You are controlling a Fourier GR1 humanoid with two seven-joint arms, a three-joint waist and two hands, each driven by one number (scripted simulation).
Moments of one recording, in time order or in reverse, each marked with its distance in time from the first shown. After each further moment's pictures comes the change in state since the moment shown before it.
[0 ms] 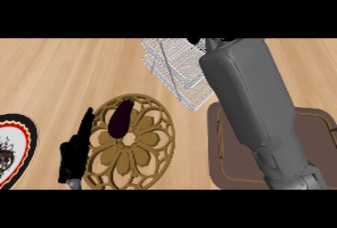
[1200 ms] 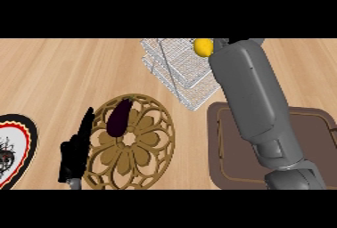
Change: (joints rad) left arm -0.003 -0.007 0.011 0.007 -0.007 -0.013 0.000; right arm 0.016 0.001 -0.150 0.218 -0.293 -0.764 -0.204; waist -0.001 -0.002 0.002
